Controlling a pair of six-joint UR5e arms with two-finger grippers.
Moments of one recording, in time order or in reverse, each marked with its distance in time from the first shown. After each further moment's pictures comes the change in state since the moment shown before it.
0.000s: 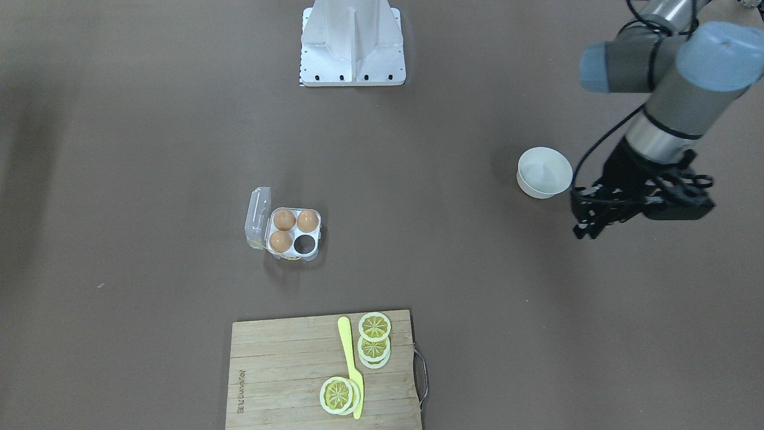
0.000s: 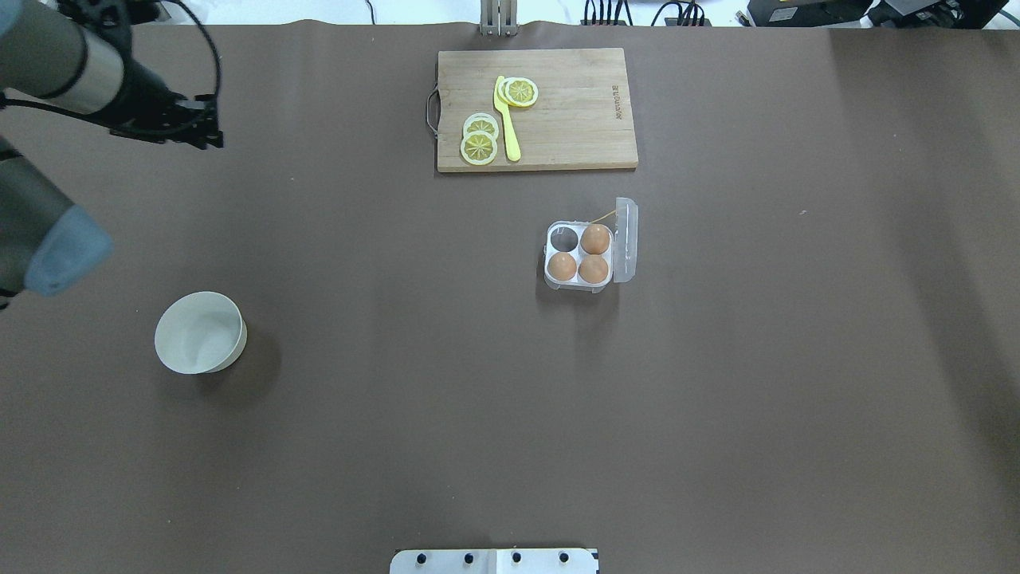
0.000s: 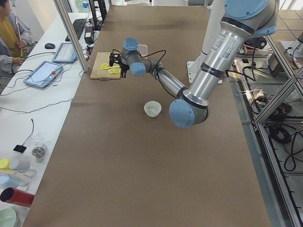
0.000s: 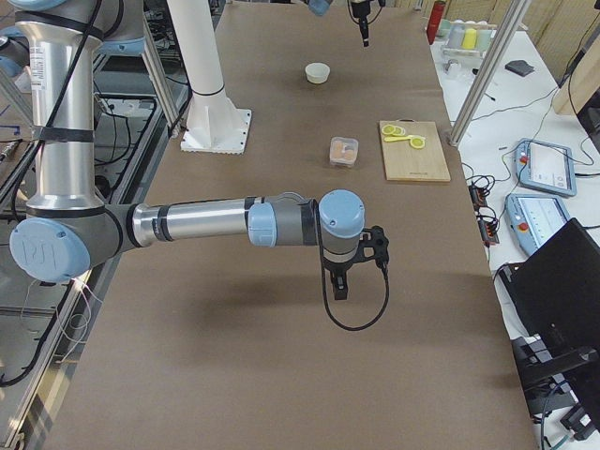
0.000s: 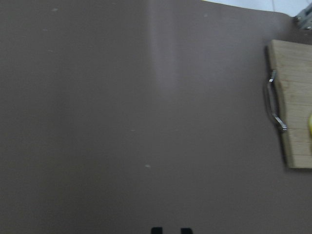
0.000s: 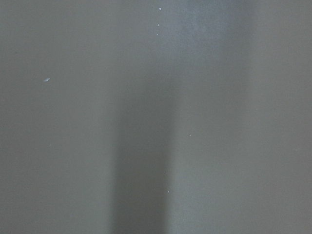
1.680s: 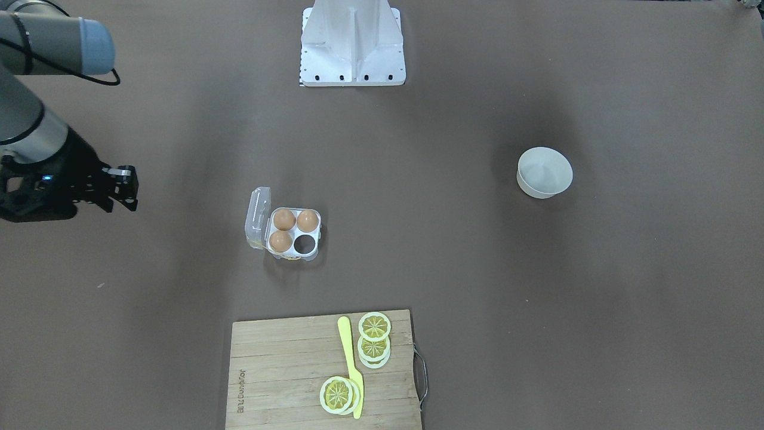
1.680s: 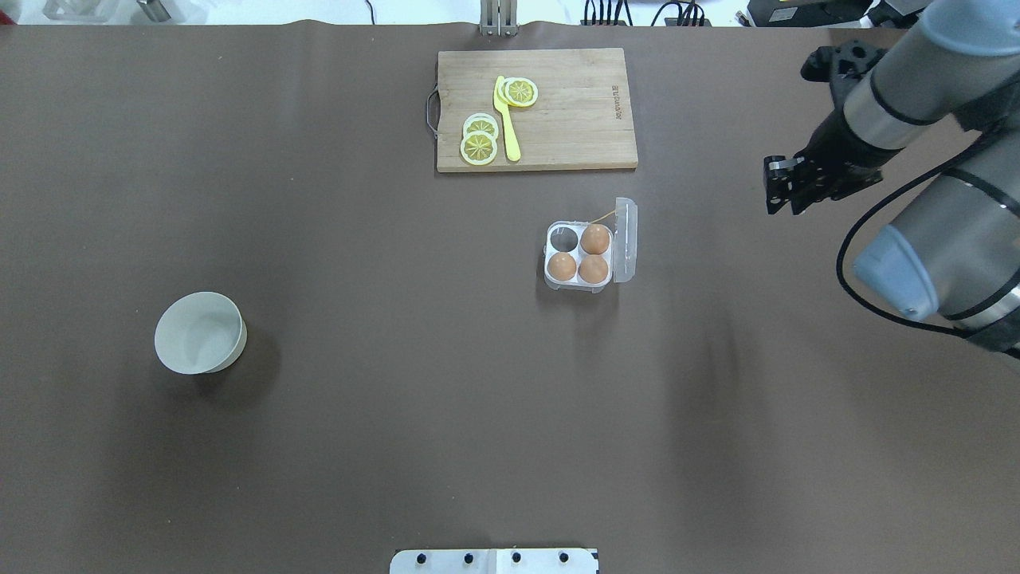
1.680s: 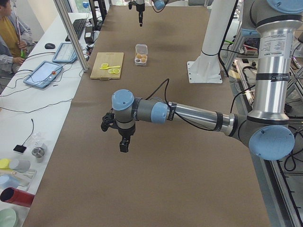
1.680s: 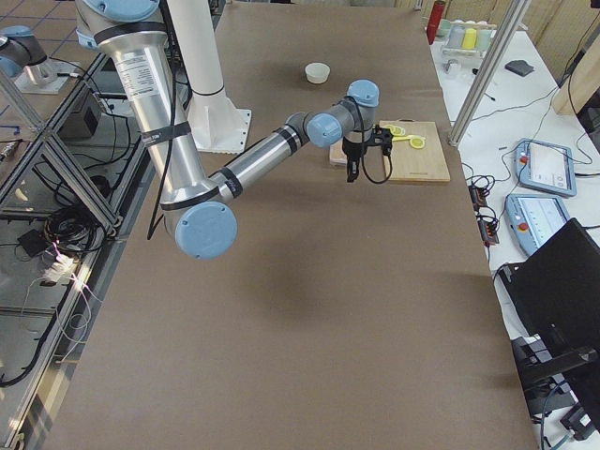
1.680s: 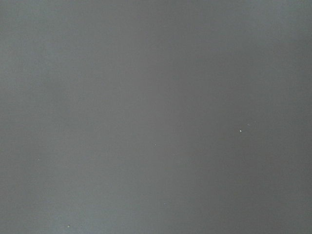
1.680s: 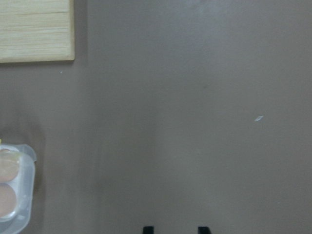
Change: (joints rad) left arm -0.396 0.295 0.015 0.340 -0.165 0.868; right arm -0.641 0.398 0.091 0.002 -0.279 0.914
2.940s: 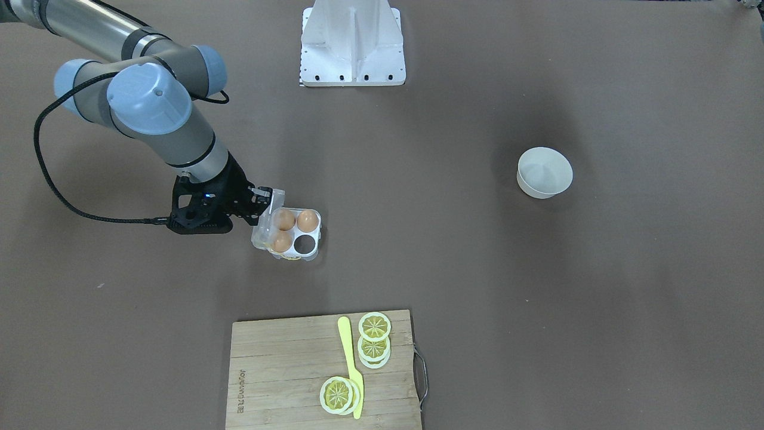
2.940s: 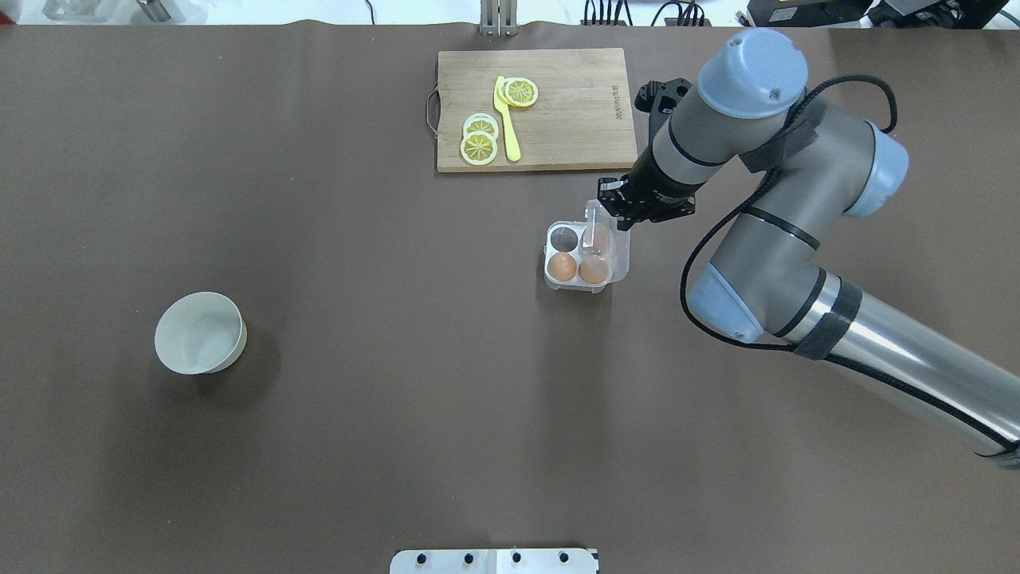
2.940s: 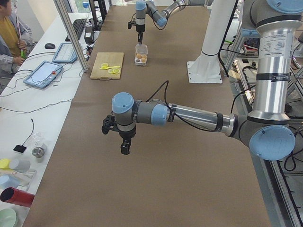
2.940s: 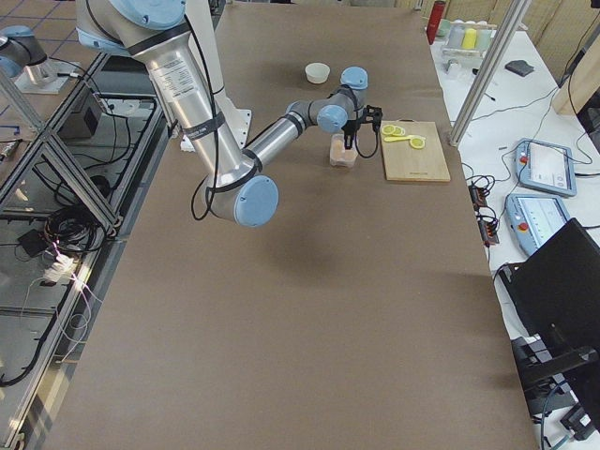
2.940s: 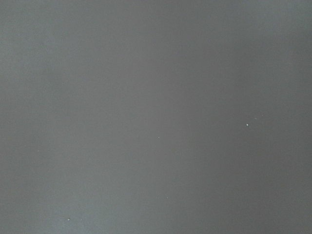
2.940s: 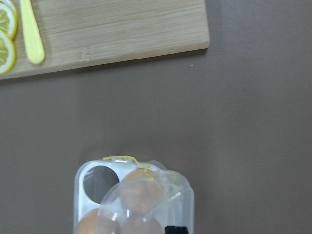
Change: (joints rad) left arm 0.002 0.001 0.010 -0.001 -0.002 0.001; right arm -0.185 0.245 -0.248 0.245 -0.075 0.346
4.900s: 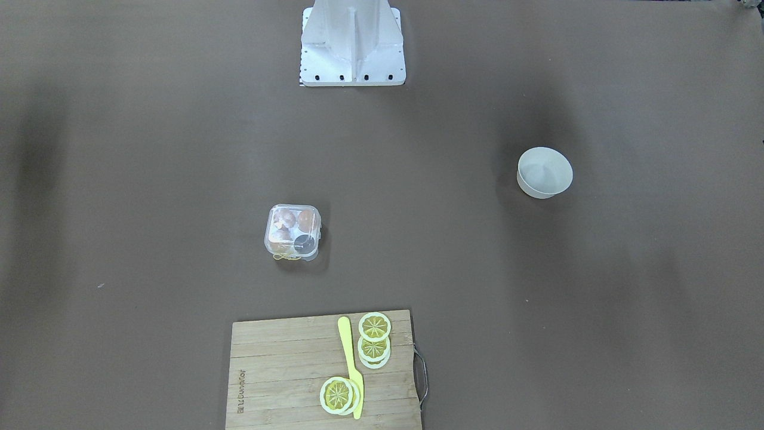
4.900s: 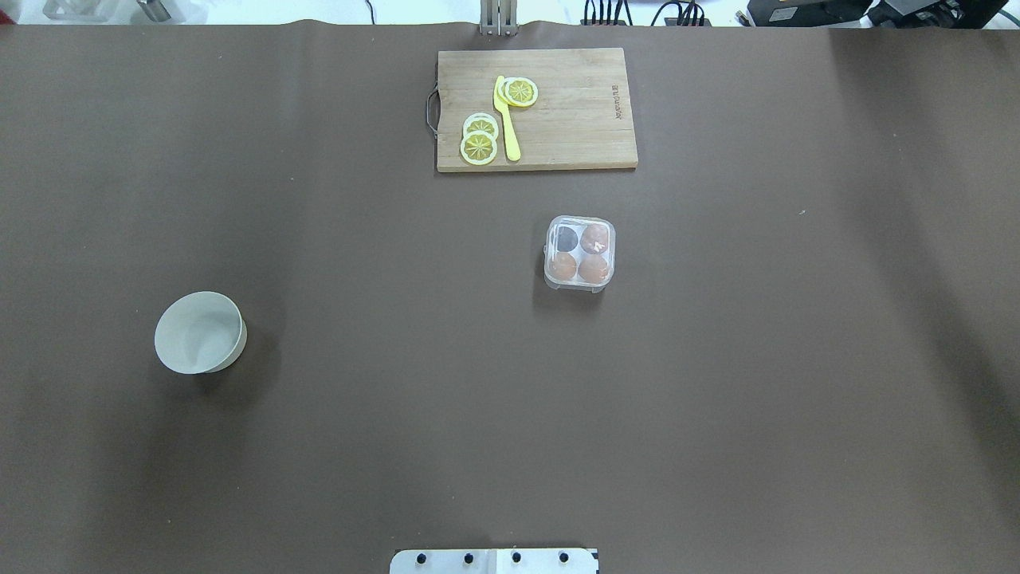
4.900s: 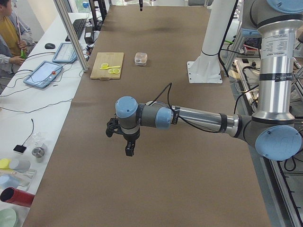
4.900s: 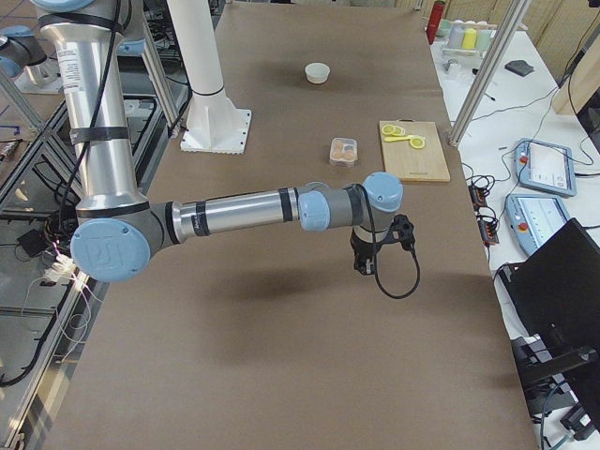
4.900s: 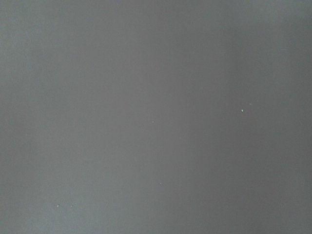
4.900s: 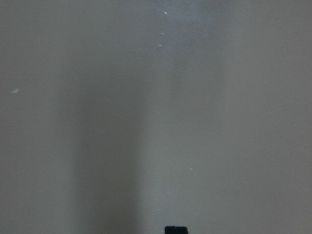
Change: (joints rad) left arm -0.032 0.074 -0.003 -0.012 -0.049 0.003; right arm 0.688 -0.509 -0.003 -0.212 0.222 -1.208
